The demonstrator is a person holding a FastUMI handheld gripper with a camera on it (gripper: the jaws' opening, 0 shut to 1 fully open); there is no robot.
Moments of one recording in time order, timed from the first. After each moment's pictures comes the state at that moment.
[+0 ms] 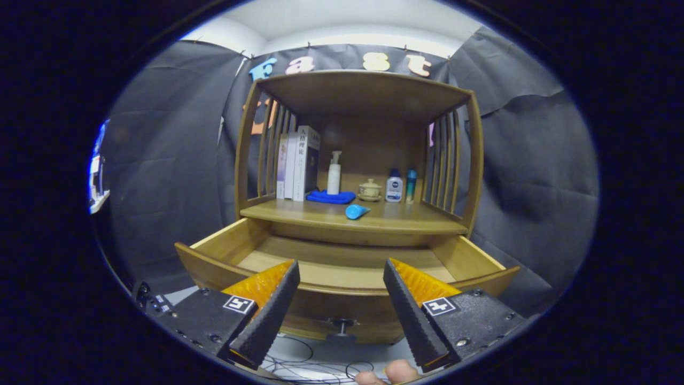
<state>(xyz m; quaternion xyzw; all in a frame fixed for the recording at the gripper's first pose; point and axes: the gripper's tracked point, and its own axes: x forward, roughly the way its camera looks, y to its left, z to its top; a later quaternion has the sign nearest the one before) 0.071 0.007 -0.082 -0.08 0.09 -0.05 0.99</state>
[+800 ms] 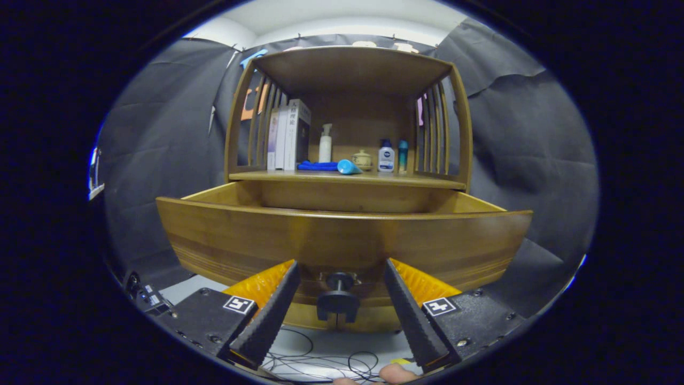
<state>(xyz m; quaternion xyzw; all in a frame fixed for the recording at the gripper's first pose) 0.072 -0.008 -0.171 -0.05 0.14 -0.08 0.99</state>
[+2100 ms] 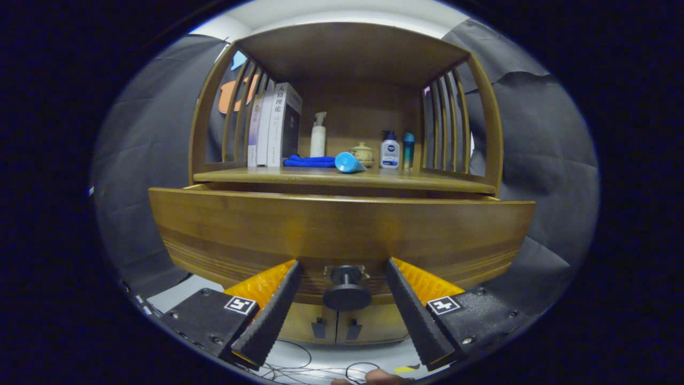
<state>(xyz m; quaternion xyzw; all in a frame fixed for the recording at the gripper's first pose) 0.182 -0.016 -0.175 -0.06 0.15 -0.10 0.98</state>
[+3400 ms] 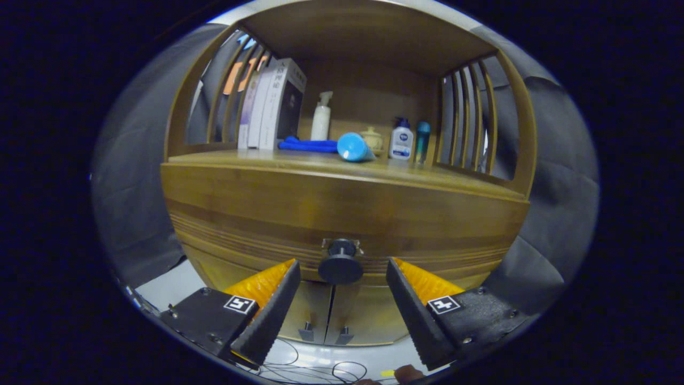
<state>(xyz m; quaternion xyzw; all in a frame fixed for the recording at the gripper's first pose) 0.208 -0.020 -0.168 -0.10 0.17 -0.08 0.98</state>
